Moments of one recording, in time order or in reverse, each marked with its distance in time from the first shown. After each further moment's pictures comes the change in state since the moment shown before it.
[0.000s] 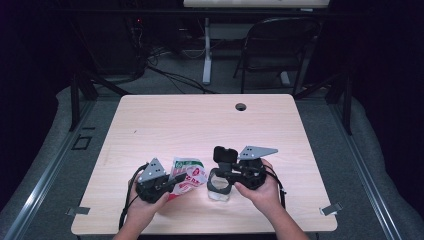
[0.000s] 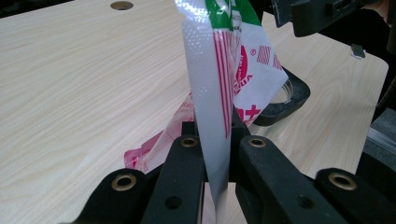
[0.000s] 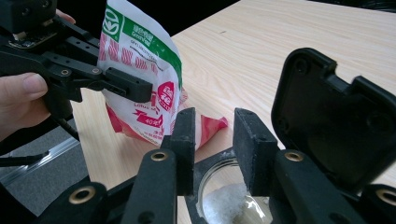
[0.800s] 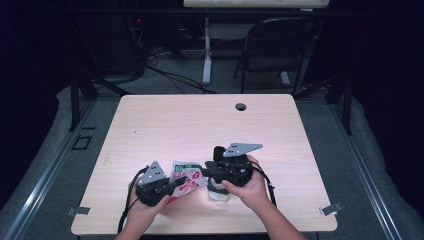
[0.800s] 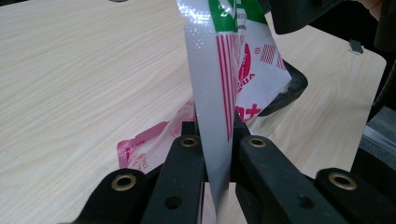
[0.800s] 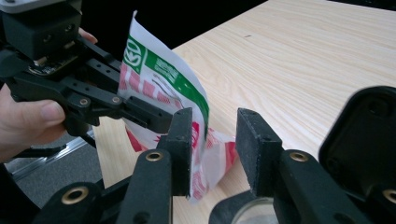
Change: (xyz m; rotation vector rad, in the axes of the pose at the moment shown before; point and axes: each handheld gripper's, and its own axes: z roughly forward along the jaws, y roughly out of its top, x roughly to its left) left arm -0.003 -0.008 0.002 0.012 -0.007 -0.008; right arm 0.012 0.016 0.027 0.010 0.077 -0.025
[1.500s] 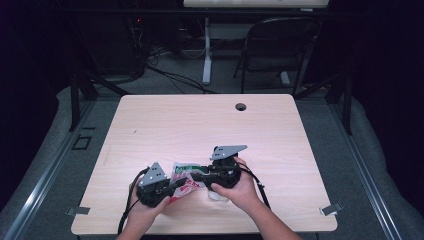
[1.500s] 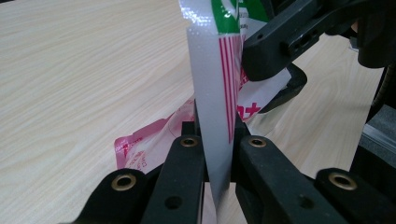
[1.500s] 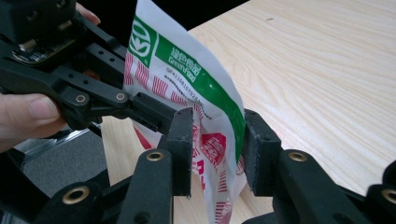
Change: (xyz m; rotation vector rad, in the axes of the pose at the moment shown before) left arm -0.001 -0.001 0.001 0.006 0.000 0.002; right arm 0.006 -0.002 0.029 0.079 0.040 -0.024
